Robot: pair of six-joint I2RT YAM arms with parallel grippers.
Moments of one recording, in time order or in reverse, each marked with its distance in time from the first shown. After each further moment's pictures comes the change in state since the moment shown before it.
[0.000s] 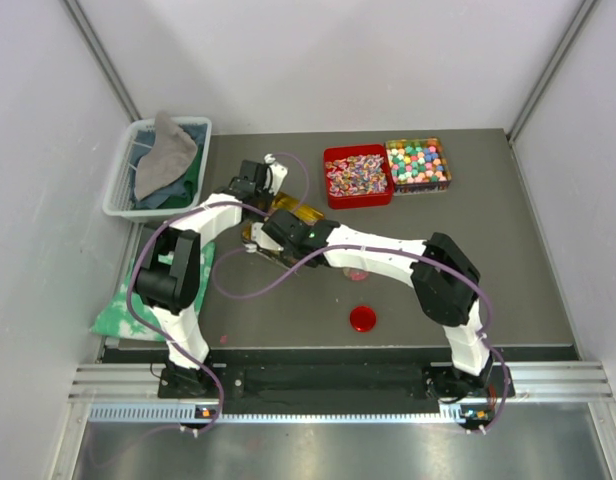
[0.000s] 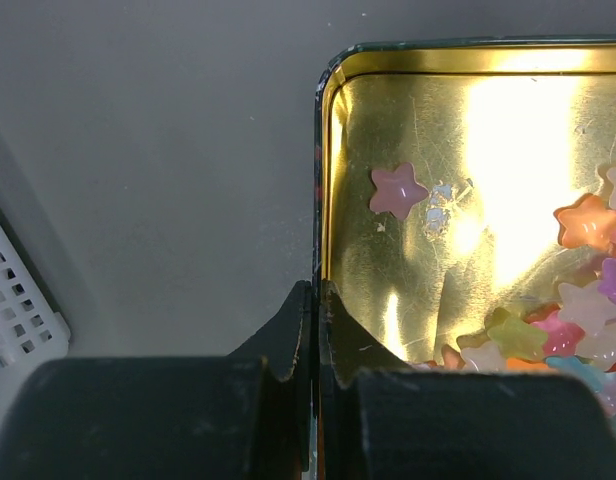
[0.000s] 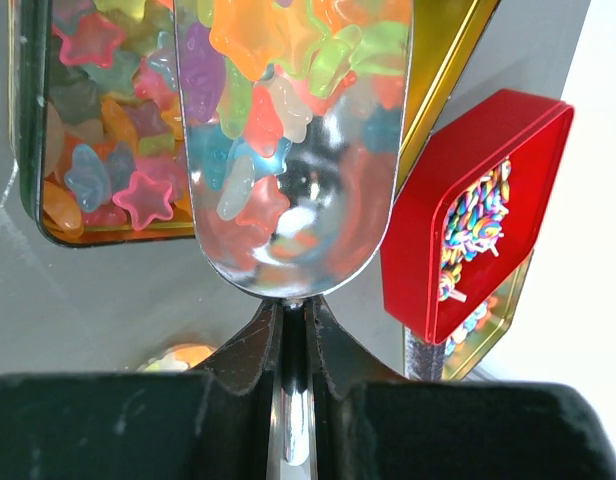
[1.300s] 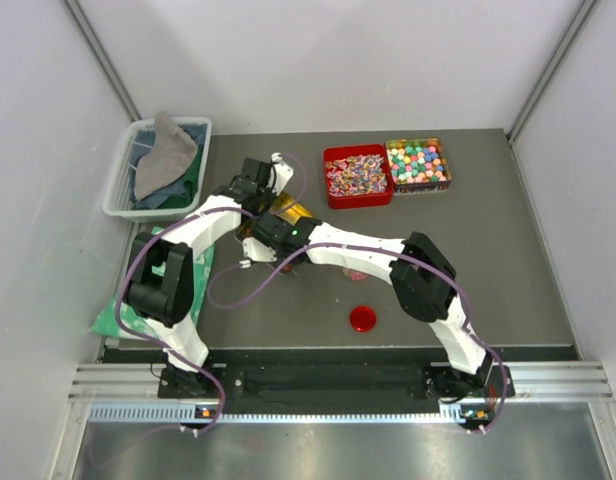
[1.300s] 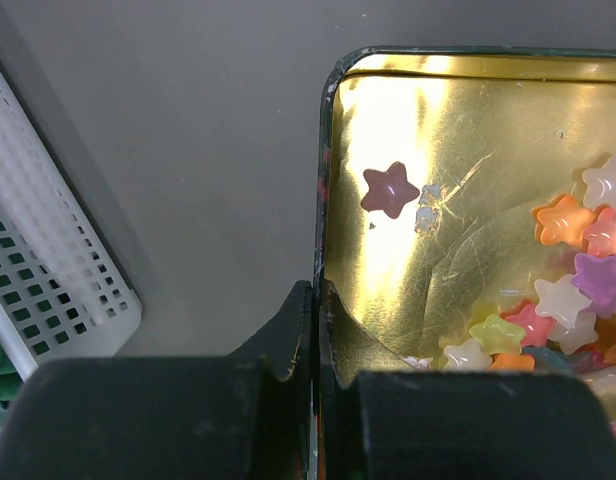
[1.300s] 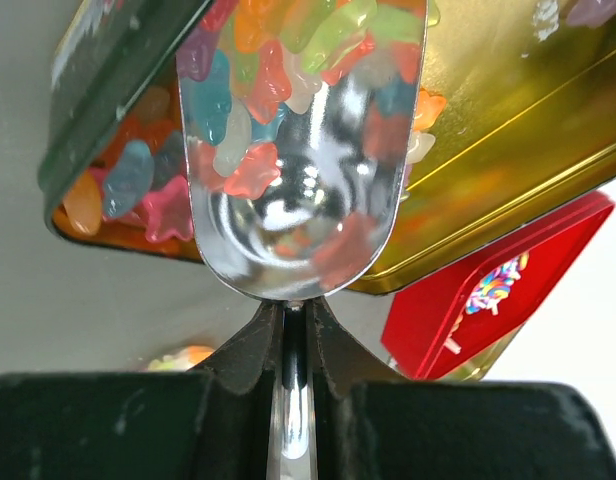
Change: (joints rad) left arm -0.054 -0.098 -0.002 -0.063 -0.065 0.099; right arm 0.024 0.147 0.192 -0.213 -0.101 -0.126
